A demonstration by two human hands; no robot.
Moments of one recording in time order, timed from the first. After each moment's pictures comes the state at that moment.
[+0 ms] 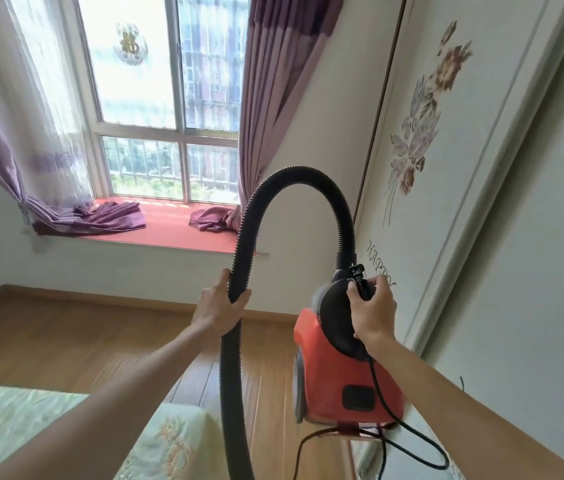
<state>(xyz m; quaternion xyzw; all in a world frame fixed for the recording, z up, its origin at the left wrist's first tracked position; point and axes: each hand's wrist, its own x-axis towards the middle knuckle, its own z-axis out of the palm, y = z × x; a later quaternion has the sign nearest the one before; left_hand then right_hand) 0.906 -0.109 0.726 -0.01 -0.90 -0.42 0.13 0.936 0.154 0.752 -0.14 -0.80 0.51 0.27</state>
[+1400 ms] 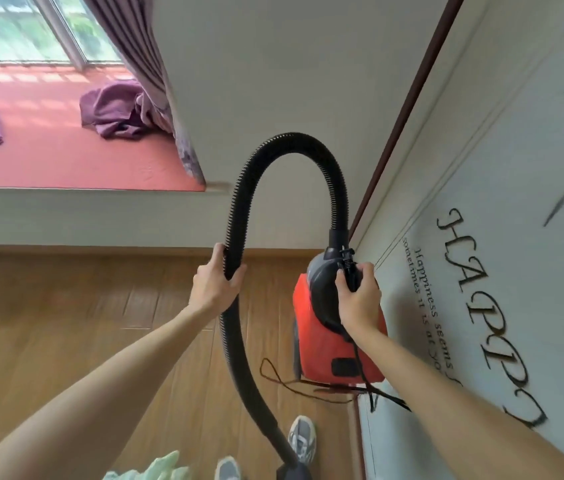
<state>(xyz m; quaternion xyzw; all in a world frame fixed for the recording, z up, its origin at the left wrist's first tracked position) 0.264 0.038 0.486 0.07 -0.92 -0.38 -0.06 0.304 0.282 0.454 -0.24 -0.83 0.49 0.09</state>
